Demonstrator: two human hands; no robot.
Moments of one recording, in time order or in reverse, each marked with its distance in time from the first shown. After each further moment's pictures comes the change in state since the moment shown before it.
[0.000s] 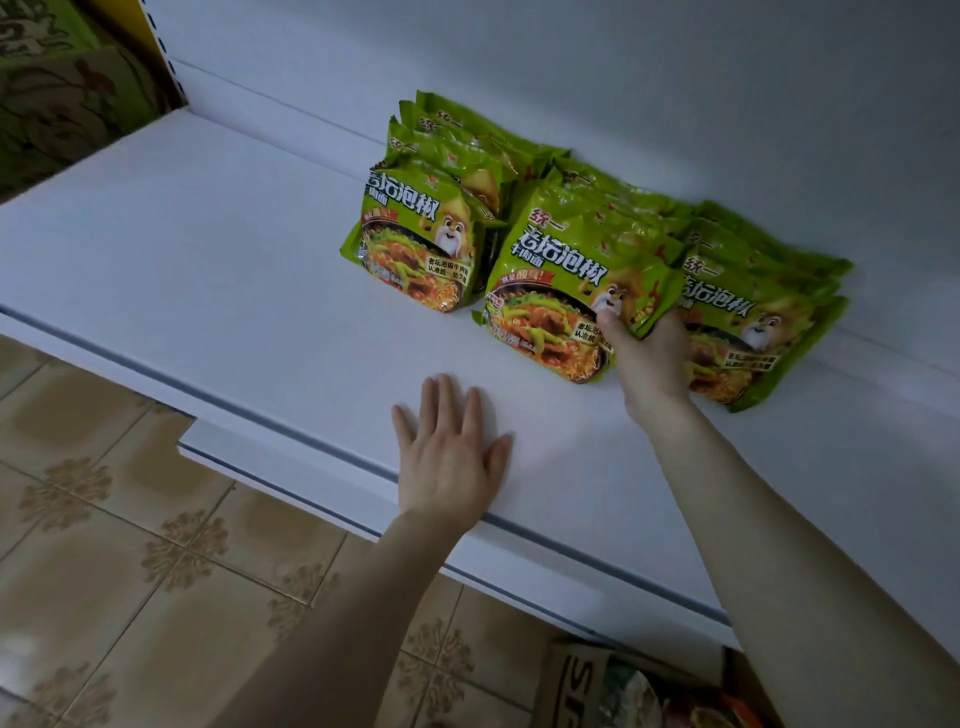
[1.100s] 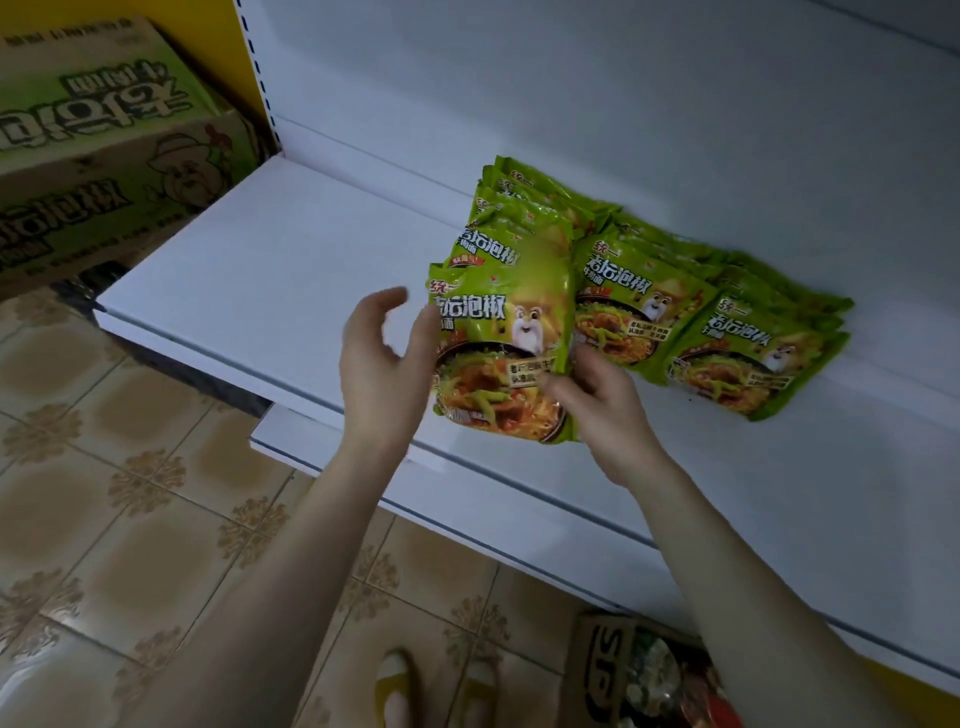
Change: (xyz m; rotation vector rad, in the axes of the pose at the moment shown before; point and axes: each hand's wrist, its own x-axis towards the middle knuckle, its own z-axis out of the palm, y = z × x) left_hand -0.035 -0.083 -0.191 -1.120 0.492 -0.277; right_hand -0.121 -0.108 0.049 0.134 -0.568 0.010
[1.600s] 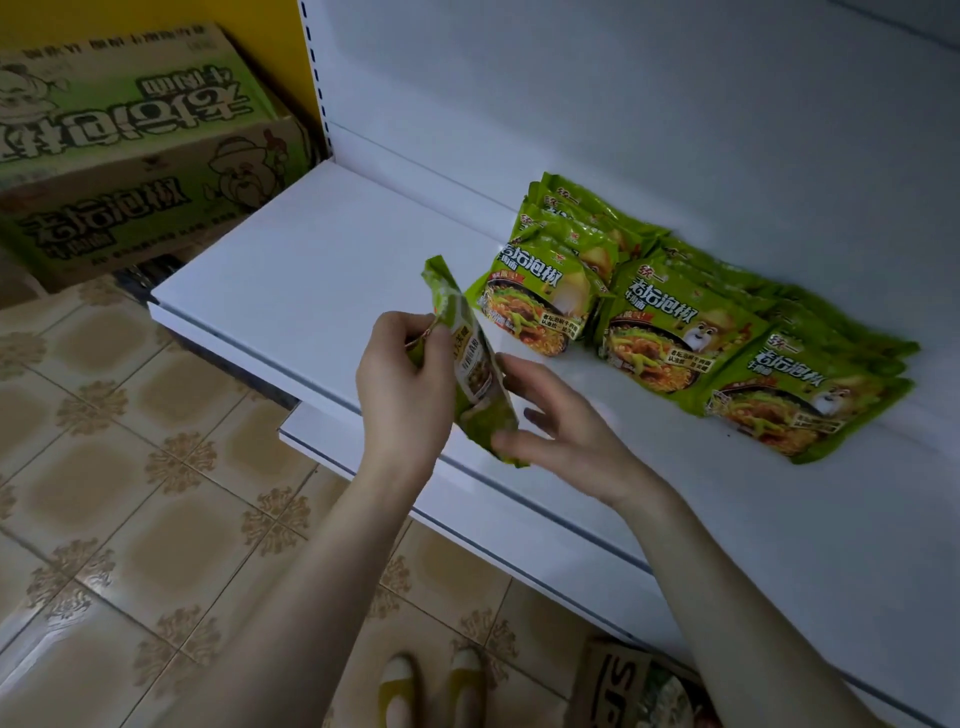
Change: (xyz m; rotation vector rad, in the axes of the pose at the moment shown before) left_hand 0.000 0.017 -0.009 0.023 0.124 -0.013; right_hand 0.013 -0.011 0.030 -0.180 -0.438 0.068
